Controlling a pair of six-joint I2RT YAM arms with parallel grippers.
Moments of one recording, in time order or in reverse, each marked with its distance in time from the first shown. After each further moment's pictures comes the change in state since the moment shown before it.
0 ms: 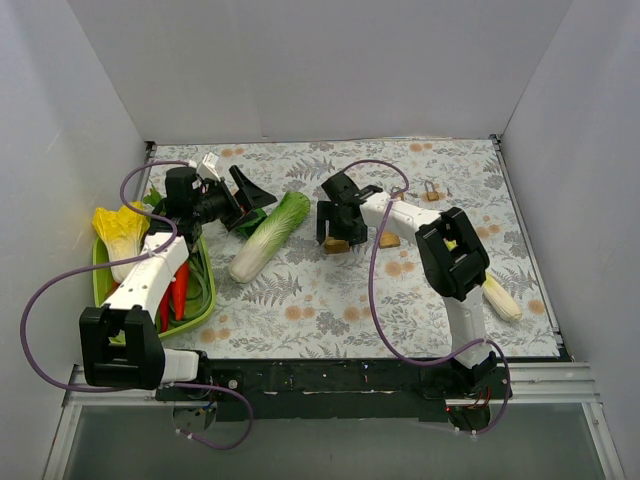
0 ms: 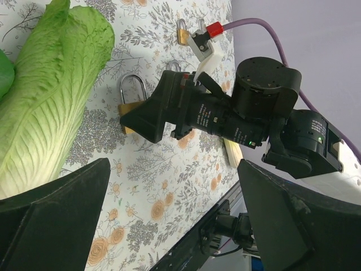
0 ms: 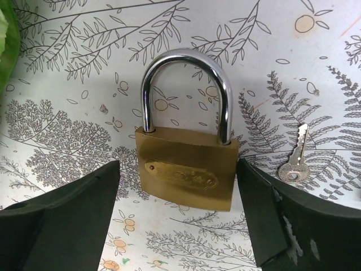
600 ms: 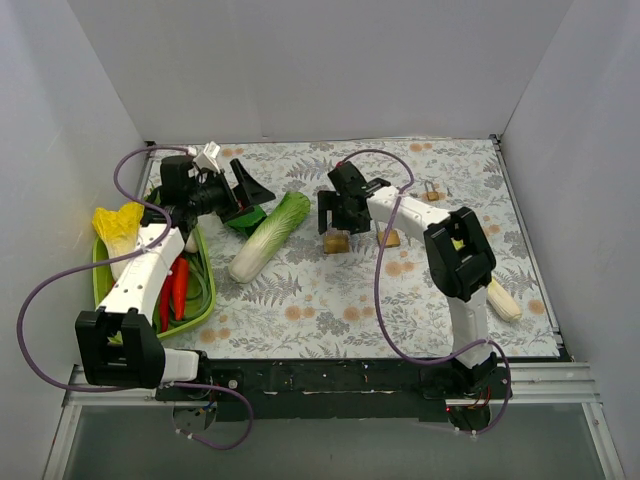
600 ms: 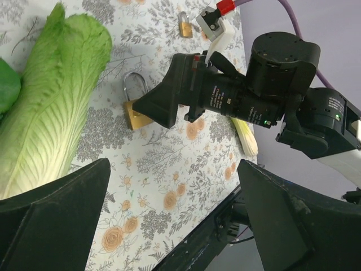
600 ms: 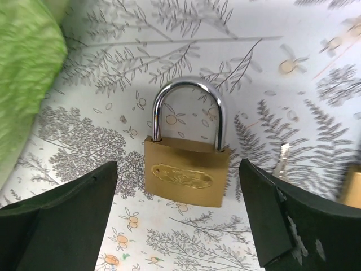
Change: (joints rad) left arm 0.002 -0.001 0.091 -0.138 0.008 0.119; right arm -0.023 -0.012 0.031 0.017 -0.032 -0.062
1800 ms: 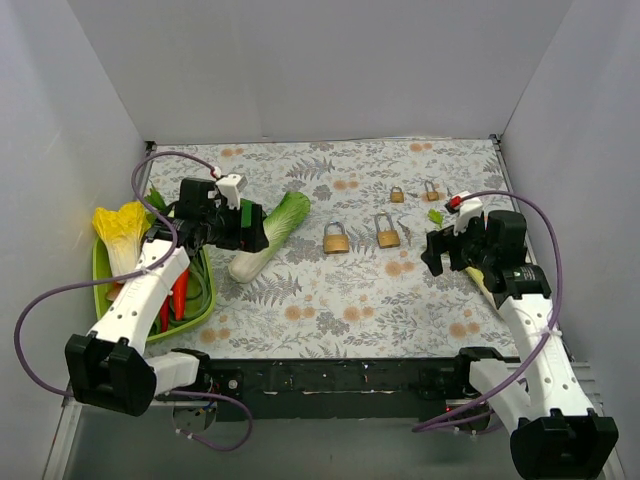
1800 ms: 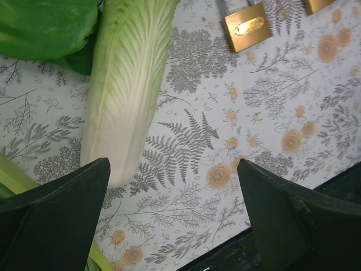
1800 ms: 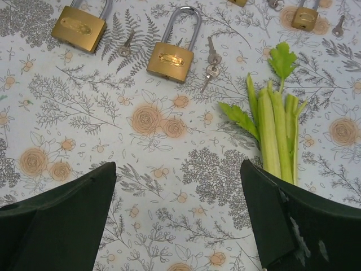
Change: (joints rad) left arm -0.152 -0.109 0.031 -0.419 -0.335 0.547; right arm -0.594 -1.252 -0.823 0.031 -0.401 -0.793
